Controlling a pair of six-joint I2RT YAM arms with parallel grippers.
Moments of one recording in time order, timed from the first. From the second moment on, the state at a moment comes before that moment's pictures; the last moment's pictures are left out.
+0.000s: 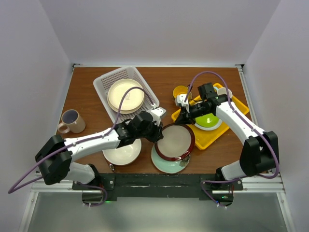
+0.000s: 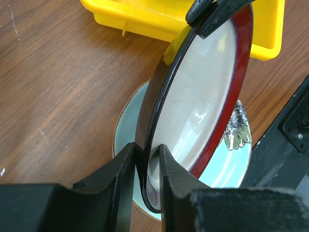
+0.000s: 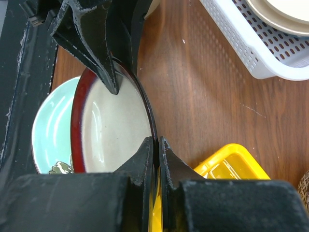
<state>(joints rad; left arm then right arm) -0.93 1.37 0.82 -0.10 0.05 -0.34 0.31 1.46 1.12 -0.80 -1.01 -1.01</state>
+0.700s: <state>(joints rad) -0.90 1.20 0.78 -0.14 0.11 -0.36 0.30 1.43 1.12 -0.81 -1.10 -1.01</state>
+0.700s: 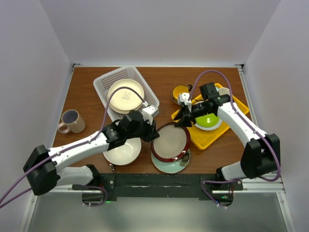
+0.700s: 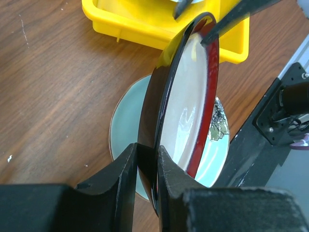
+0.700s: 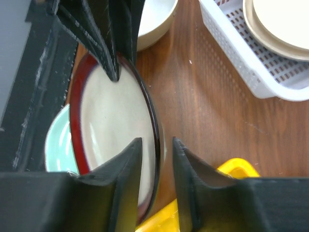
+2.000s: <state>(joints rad) -0.43 0.94 0.78 -0.26 0.22 -0.42 0.07 1.19 1.02 -0.55 -1.30 -0.73</state>
